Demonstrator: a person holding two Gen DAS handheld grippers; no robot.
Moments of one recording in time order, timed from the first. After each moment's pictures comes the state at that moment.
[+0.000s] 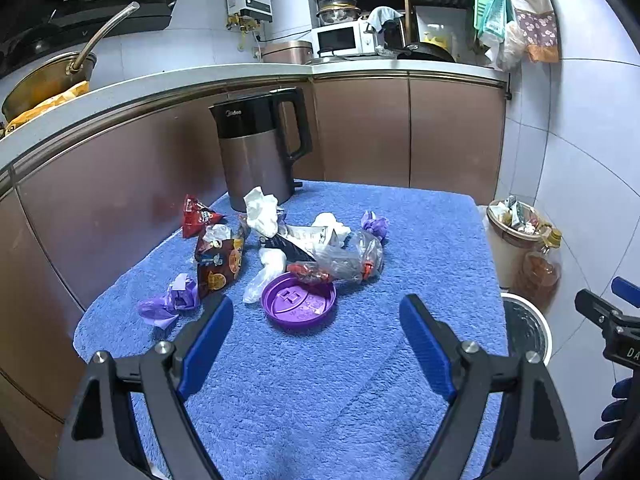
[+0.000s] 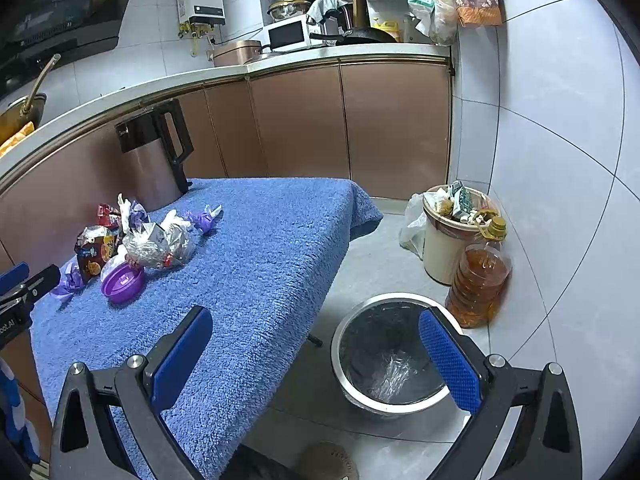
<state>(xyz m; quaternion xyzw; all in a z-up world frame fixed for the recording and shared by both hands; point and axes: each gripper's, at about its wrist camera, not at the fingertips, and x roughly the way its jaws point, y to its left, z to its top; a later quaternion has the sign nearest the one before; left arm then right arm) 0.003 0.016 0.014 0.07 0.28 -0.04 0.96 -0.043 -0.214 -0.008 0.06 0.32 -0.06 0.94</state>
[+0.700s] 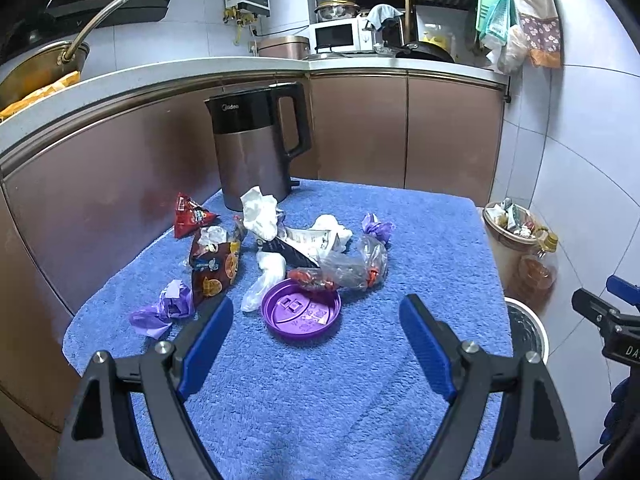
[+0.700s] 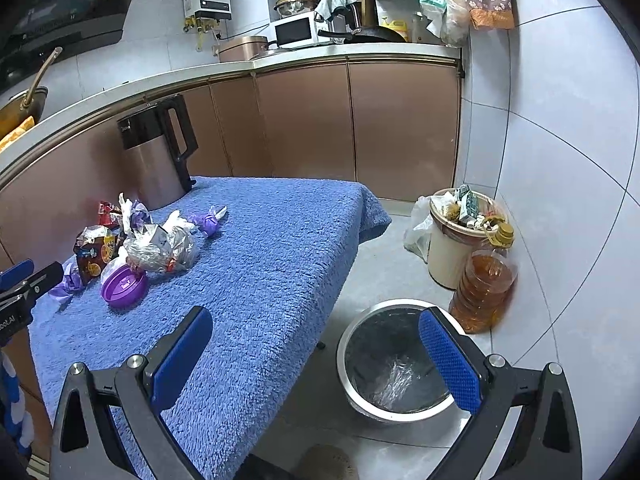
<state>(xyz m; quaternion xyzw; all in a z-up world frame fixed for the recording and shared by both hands) 0.028 0.033 0.015 0.06 0.29 -0.06 0.95 -0.023 -0.205 -0.005 0.06 0.32 -0.05 0.94</state>
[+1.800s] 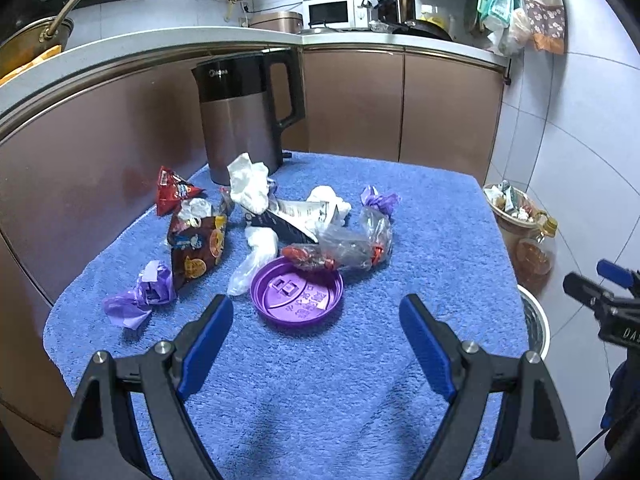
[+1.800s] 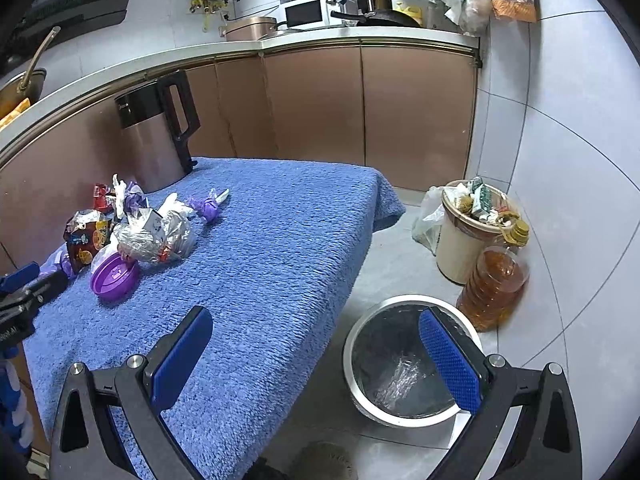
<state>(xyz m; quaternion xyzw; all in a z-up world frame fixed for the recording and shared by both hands) 0.055 0.041 -0.019 0.06 0.33 -0.08 0.94 0.010 -0.200 -0.023 0.05 0.35 -0.03 0.94</state>
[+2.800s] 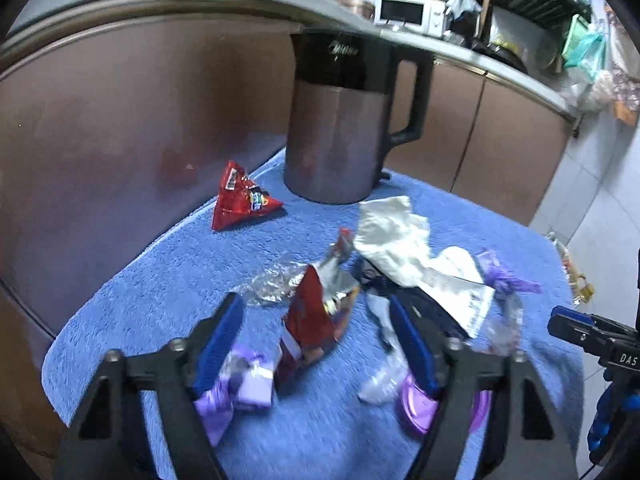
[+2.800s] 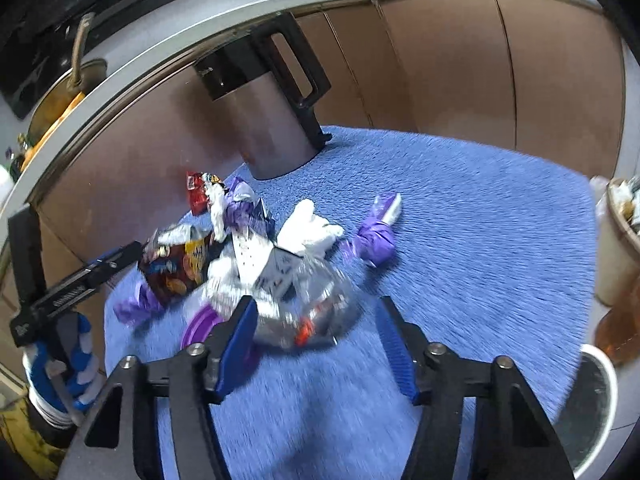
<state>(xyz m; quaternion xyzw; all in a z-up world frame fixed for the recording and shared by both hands) 0.194 0.167 -0.022 -0.03 0.37 -0.03 0.93 0.175 -0.115 -0.046 0.12 0.42 0.21 0.88</state>
